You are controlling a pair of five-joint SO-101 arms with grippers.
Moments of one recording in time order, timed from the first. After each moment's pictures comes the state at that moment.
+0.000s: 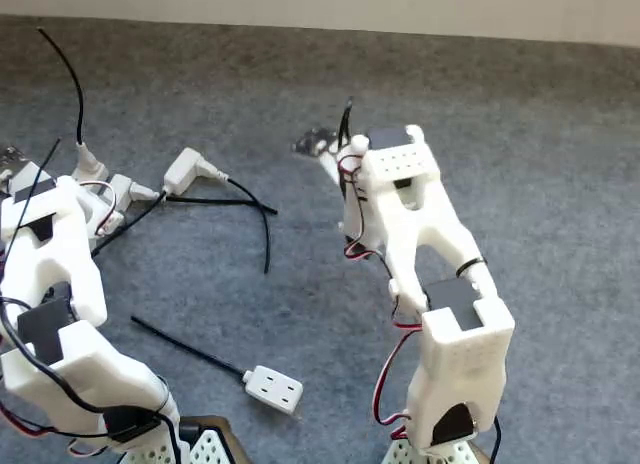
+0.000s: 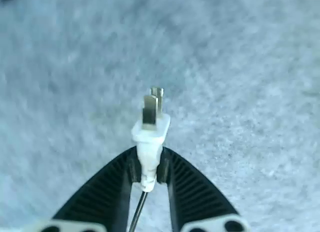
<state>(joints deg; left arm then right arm) -33.4 10.2 21.4 53.4 29.1 -19.7 21.9 -8.0 87.1 45.0</state>
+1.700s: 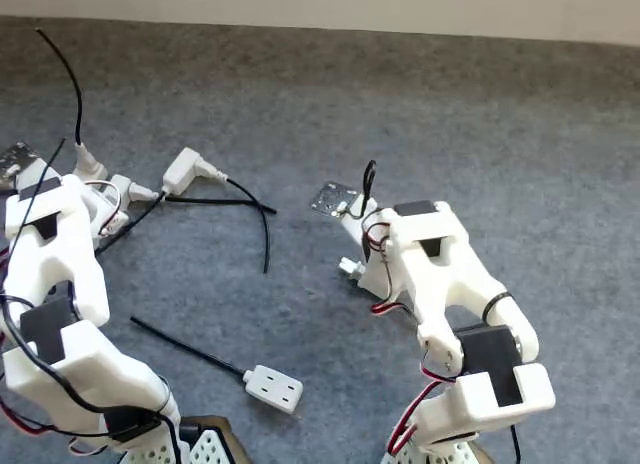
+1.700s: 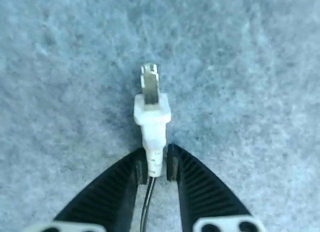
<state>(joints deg) -32.0 10.2 21.4 53.4 26.7 -13.8 5.4 35.4 57.2 48.3</state>
